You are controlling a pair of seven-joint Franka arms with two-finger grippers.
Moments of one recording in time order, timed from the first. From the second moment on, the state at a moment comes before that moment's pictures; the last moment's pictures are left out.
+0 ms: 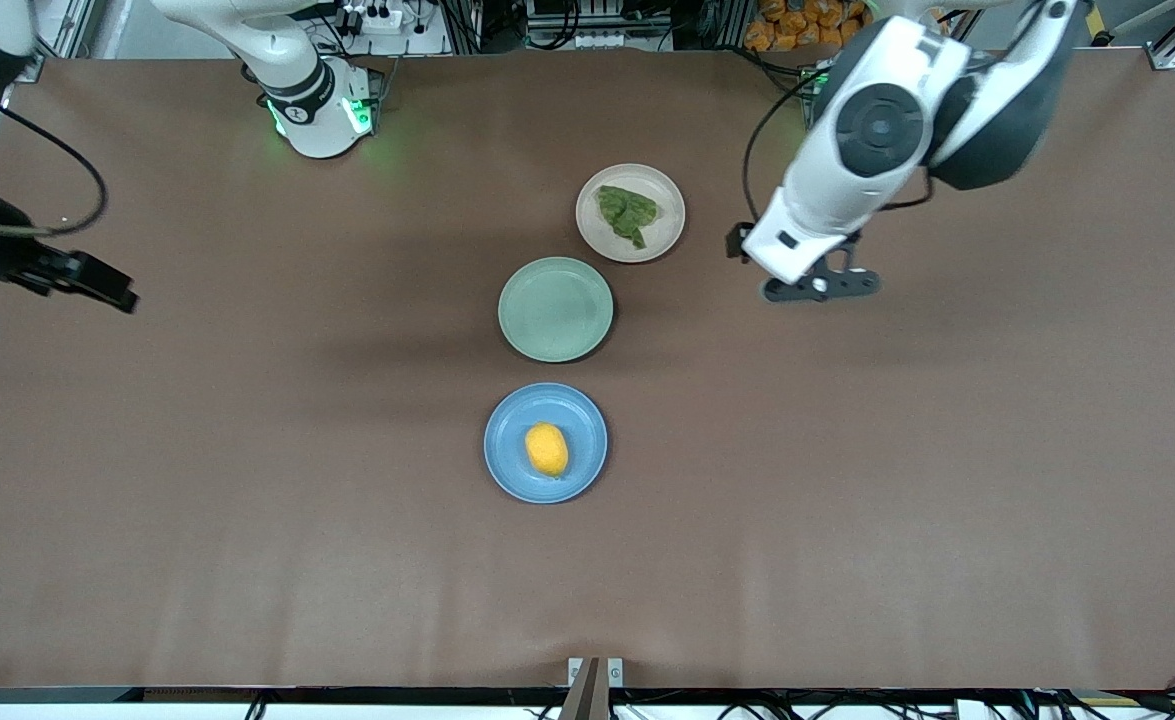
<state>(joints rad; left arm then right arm) -0.04 0.11 -0.56 -1.88 -0.02 1.75 -0.67 0.16 0.12 -0.09 -1.49 -0.01 1.59 0.34</state>
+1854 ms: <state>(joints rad) -0.39 0.61 -0.64 -2.01 -0.01 2.17 -1.16 0.49 0.78 0.14 -1.44 -0.13 2.43 0.95</state>
